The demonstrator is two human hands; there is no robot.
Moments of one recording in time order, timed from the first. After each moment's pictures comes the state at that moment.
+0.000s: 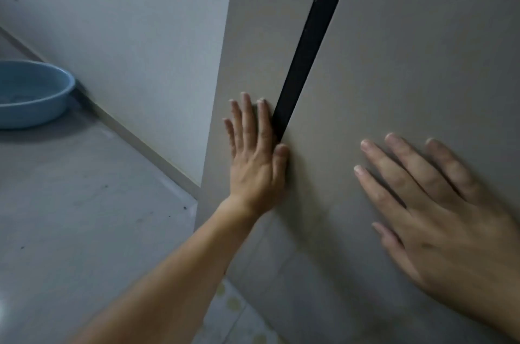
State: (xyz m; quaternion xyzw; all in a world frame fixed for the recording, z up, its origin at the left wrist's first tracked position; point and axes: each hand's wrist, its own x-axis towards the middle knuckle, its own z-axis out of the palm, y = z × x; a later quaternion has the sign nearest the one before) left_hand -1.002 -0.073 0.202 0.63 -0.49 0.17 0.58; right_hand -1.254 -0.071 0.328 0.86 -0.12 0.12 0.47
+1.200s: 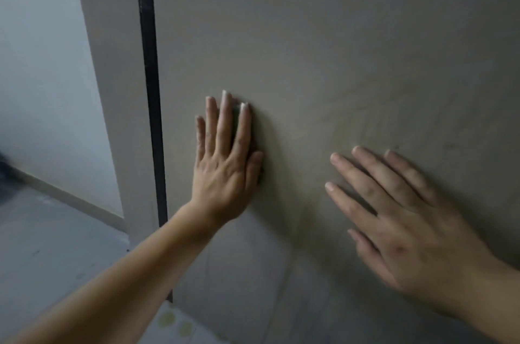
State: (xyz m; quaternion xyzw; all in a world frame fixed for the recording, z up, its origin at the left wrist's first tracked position) left_hand -1.130 -0.061 0.309 0.55 -0.62 0.30 0.48; right_hand -1.415 -0.040 0.375 0.86 -0.22 0.16 0.44
